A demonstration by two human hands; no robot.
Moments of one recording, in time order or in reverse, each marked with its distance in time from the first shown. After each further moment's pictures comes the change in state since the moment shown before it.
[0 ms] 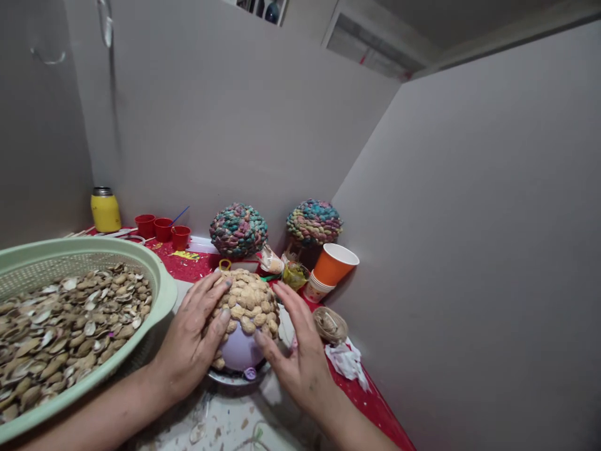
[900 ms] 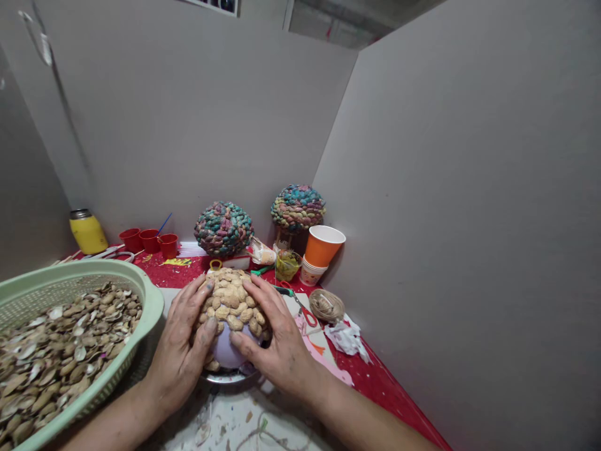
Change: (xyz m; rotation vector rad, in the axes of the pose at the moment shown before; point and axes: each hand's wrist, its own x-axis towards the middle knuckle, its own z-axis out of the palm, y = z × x) left_hand -0.002 -0.004 0.000 0.025 -0.012 0.043; right_hand 0.009 -0.007 0.009 0.133 -0.064 0.056
